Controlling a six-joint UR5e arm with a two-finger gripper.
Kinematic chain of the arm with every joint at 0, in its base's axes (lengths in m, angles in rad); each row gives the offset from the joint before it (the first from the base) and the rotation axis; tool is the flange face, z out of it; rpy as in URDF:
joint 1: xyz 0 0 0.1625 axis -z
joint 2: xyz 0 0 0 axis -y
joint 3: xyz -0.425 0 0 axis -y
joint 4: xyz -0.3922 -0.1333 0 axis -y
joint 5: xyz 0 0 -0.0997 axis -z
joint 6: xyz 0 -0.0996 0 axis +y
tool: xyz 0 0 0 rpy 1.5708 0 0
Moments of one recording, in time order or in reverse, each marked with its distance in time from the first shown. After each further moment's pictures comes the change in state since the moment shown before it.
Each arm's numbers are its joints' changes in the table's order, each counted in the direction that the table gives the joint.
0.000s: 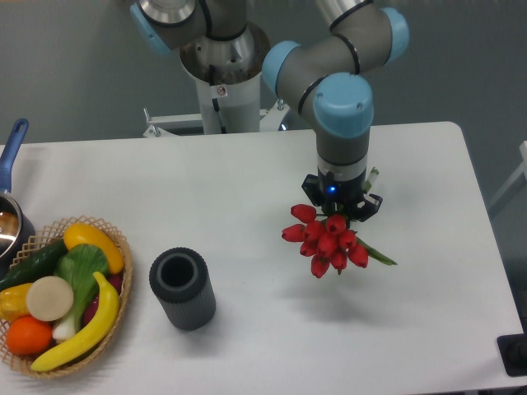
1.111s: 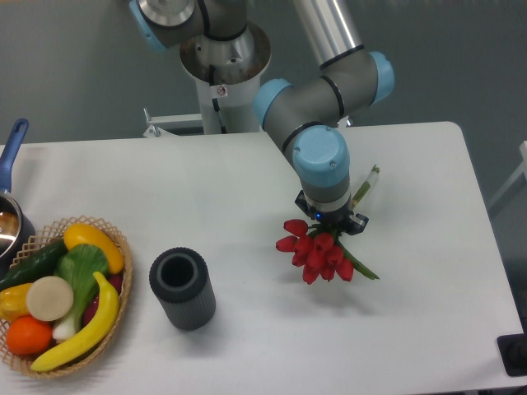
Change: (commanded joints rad) arm 0.046 -0.107 0.002 0.009 0.112 0.002
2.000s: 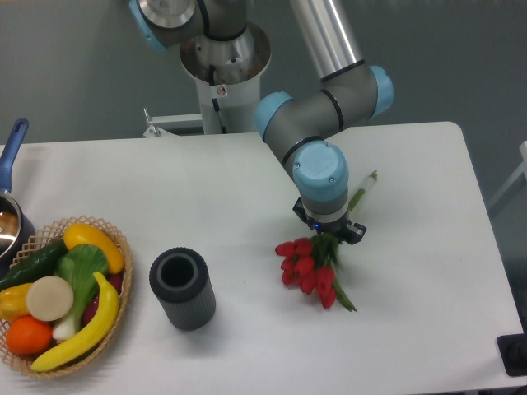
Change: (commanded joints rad) arm 0.005 -0.008 0.041 0.003 -0.005 -0.012
